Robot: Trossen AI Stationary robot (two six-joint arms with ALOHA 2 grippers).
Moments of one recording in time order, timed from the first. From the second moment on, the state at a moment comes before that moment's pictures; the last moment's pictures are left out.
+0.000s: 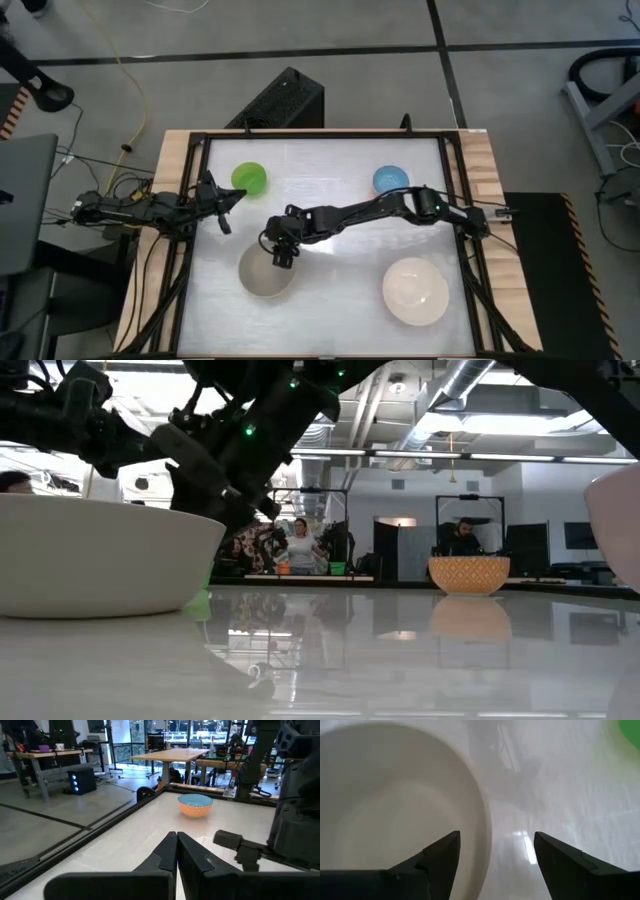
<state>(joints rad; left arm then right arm) -0.13 0.10 0.10 0.06 -0.58 0.01 0.11 2.33 1.99 -0.50 0.13 0.26</state>
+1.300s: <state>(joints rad) -0.13 0.10 0.10 0.05 -0.57 -0.02 0.27 1.73 1.64 -0.81 0.31 0.53</state>
